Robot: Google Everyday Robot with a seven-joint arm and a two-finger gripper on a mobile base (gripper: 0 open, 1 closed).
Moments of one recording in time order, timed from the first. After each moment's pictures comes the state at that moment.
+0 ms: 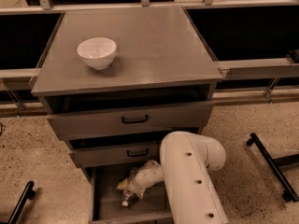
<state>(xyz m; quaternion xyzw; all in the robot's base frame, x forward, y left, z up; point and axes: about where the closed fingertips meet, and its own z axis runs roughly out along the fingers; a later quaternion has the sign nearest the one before) 0.563 0.103 0.146 -0.97 0.13 -0.02 0.22</state>
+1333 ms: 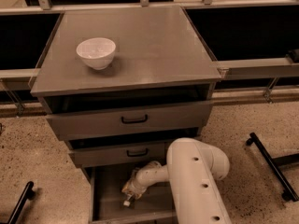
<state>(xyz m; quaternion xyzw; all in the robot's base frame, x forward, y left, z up) 0.565 0.099 0.129 -0.96 0.15 0.01 0.22</state>
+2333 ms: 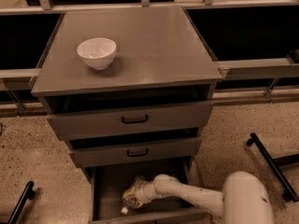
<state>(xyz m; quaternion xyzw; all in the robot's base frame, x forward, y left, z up) 0.529 0.099 0.176 -0.89 0.21 0.05 0.40</state>
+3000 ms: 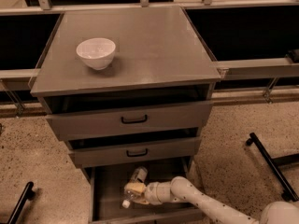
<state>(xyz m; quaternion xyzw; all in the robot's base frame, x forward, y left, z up) 0.504 0.060 0.243 -0.85 0.17 0.02 0.49</state>
